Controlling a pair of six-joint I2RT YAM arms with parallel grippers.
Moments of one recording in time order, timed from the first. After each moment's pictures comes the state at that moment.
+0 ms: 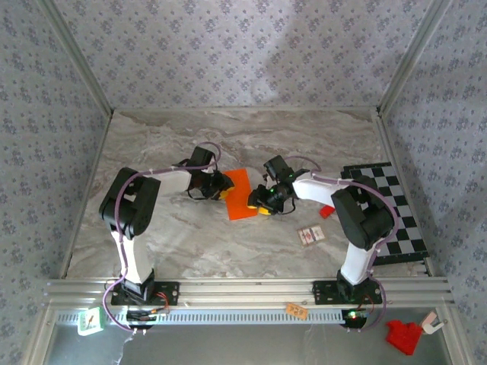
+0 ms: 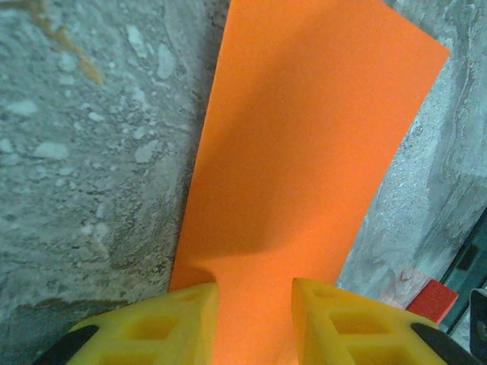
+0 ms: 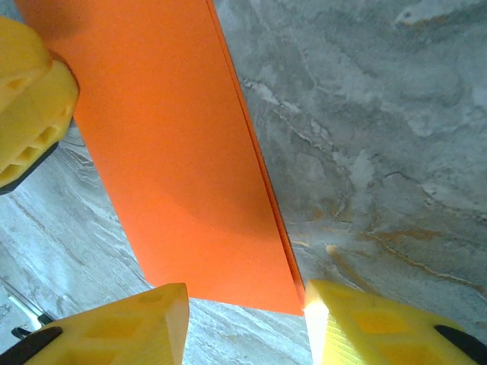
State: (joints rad) left arm -0.46 1.89 1.06 -0.20 0.47 -1.04; right arm 0.58 1.79 1.02 -0.39 -0.47 0.80
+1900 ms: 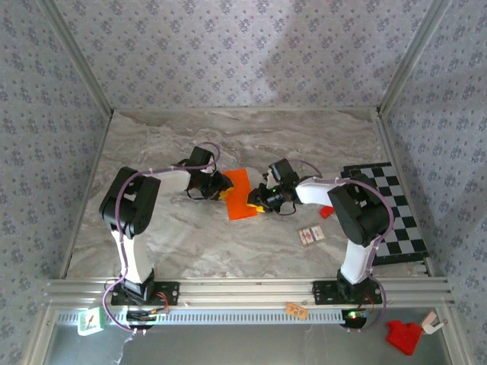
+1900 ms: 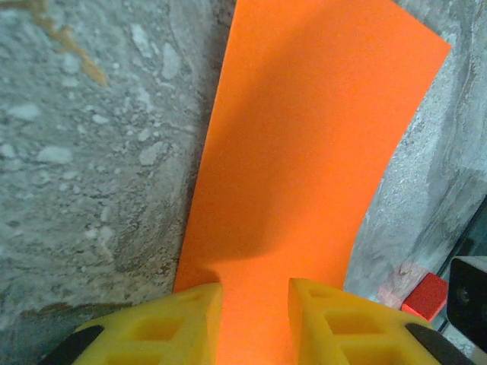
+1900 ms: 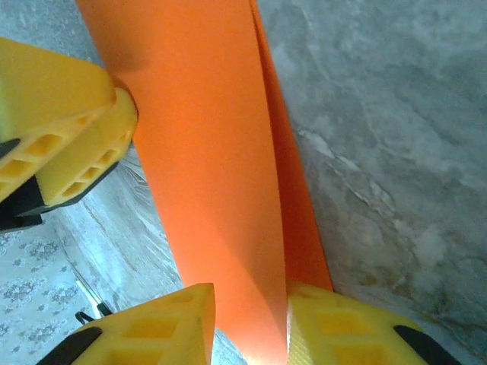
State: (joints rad) left arm -0.45 1.90 1.06 -0.20 0.50 -1.03; right arm 0.54 1.82 0.91 -0.09 -0.60 0.88
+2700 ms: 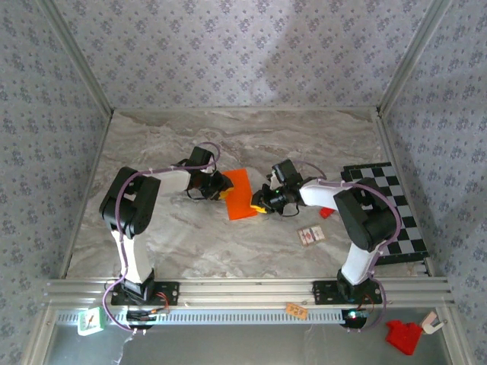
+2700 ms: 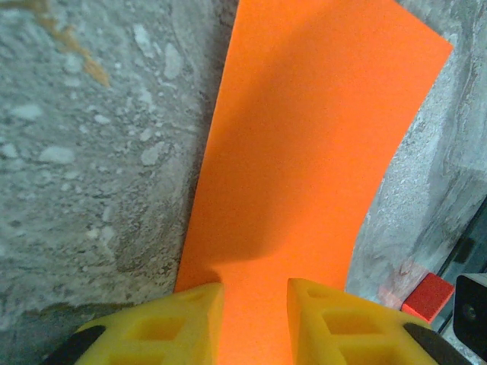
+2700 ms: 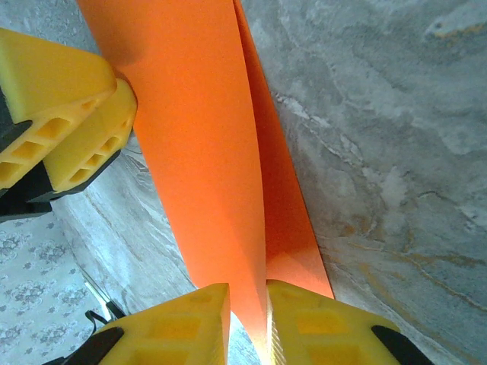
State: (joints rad) left arm -0.45 1.90 1.06 -0.20 0.50 -1.03; right arm 0.53 1.76 0.88 -0.11 -0.60 0.91
